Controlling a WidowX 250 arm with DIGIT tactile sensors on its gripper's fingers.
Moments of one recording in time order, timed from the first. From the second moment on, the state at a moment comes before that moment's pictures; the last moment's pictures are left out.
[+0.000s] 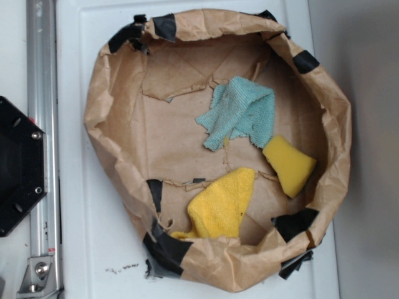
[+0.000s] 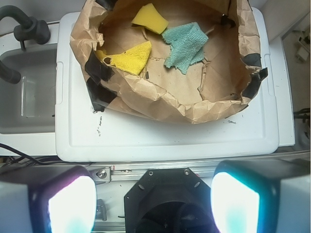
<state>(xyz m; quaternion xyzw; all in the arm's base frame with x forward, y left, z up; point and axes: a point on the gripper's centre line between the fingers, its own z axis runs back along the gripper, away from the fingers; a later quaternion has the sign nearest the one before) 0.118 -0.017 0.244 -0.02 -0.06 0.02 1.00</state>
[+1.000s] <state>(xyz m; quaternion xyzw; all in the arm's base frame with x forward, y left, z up) 0.254 -0.047 0.204 -0.03 -0.02 0.22 0.97</state>
